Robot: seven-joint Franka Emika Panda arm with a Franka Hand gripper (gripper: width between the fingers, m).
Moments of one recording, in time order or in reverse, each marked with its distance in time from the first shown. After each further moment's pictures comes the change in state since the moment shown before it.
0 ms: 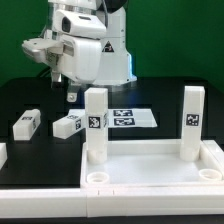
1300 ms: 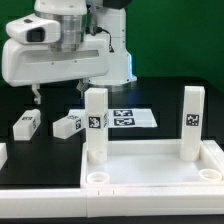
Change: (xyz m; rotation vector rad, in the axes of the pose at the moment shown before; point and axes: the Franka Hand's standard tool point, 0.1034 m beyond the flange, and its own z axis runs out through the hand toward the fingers) arm -0.011 0.024 0.002 0.251 0.024 1.560
